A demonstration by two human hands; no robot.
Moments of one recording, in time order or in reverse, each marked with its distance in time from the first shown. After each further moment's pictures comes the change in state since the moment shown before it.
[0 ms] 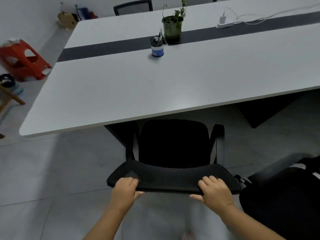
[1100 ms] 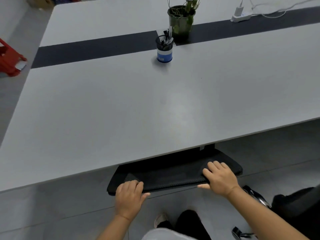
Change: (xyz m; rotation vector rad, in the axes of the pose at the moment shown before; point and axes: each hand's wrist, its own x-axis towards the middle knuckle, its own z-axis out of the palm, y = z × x) left_hand 0.142 -0.124 0.037 0.114 -0.010 -0.084; right_hand 0.222 0.034 0.073 -0.080 0.050 -0.165
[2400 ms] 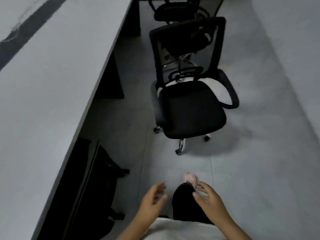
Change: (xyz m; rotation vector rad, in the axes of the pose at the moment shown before) left_hand -0.075 0.219 -0.049 -0.927 -1.386 0.542; right_hand -0.261 -0.240 -0.165 1.008 0.386 2.118
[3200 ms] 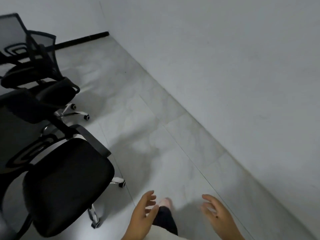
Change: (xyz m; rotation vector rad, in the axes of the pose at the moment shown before) left_hand 0.149 0.223 0.444 0.251 -0.435 0.201; right_hand -0.056 0.193 -0.439 0.388 0.645 0.223
